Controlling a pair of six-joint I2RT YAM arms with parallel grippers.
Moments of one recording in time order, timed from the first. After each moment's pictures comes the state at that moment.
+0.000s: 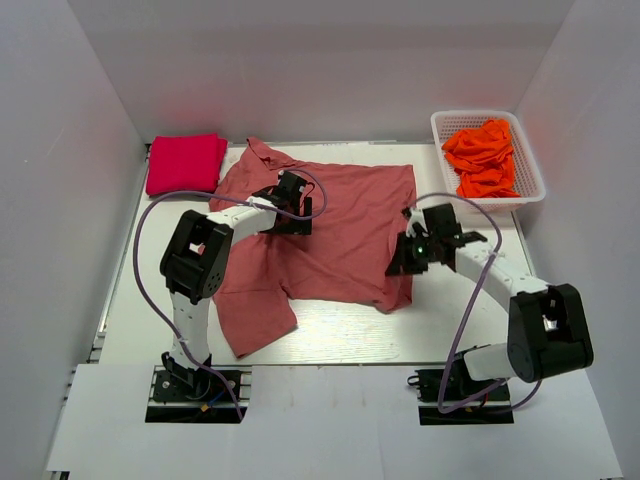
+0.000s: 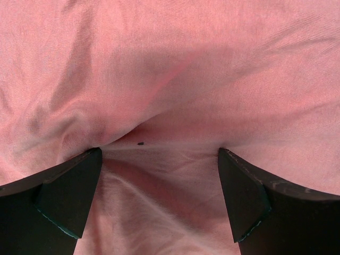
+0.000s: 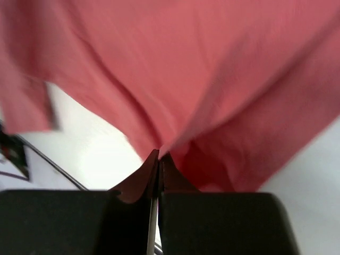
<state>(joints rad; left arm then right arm) -0.50 2.03 1.40 -0.40 -0.23 -0.37 0.29 1.37 0.75 -0.42 -0.48 0.23</state>
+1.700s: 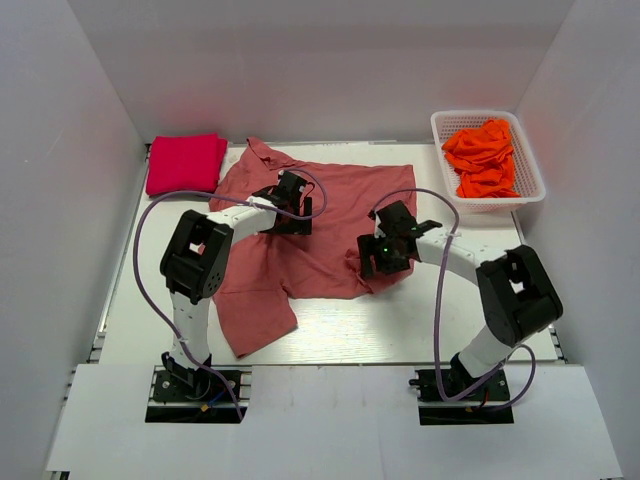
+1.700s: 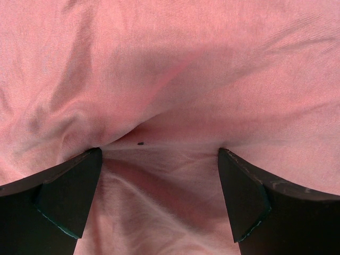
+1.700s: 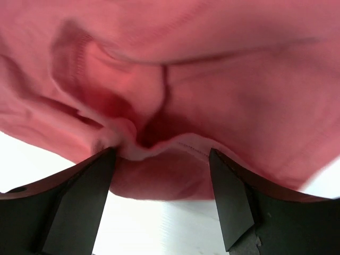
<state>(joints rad) -0.50 2.03 1.40 -0.40 -0.23 -0.37 0.52 1.61 0.93 -0.45 -0.15 0.24</state>
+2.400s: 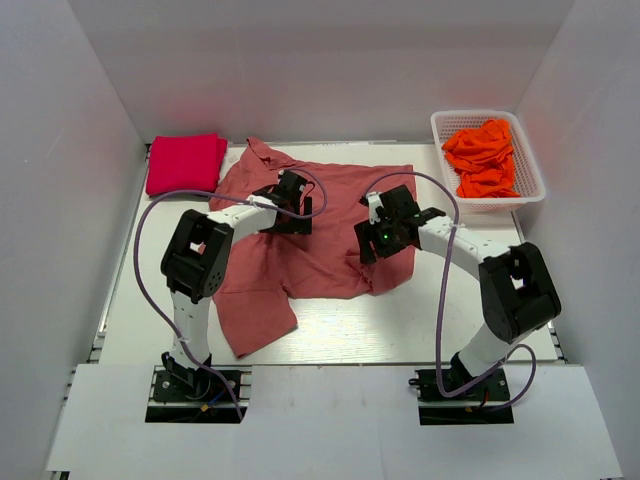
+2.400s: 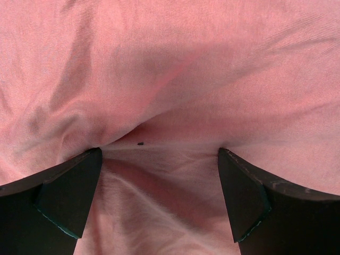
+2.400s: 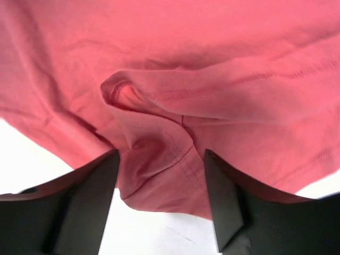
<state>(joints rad) -0.50 2.04 1.41 -0.42 -0.23 -0.37 0.51 1.63 1.05 -0.45 -0.19 0.02</state>
